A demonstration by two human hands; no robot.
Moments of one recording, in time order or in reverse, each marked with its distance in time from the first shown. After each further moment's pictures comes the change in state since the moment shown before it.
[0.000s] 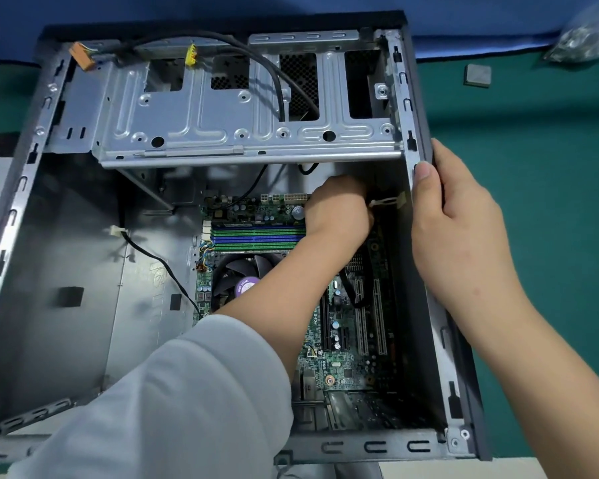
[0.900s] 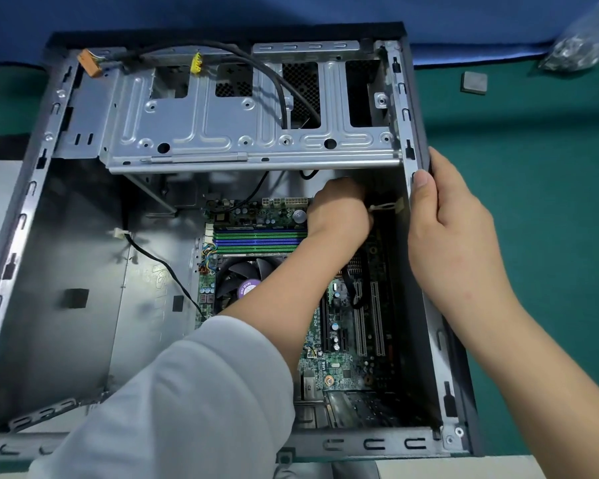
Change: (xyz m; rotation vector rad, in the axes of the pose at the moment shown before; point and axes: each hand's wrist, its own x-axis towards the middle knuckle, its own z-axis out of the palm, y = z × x) left_hand -0.002 0.004 -0.006 -0.071 -0.021 -0.033; right_hand 0.000 0.000 -0.001 -0.029 -0.023 0.009
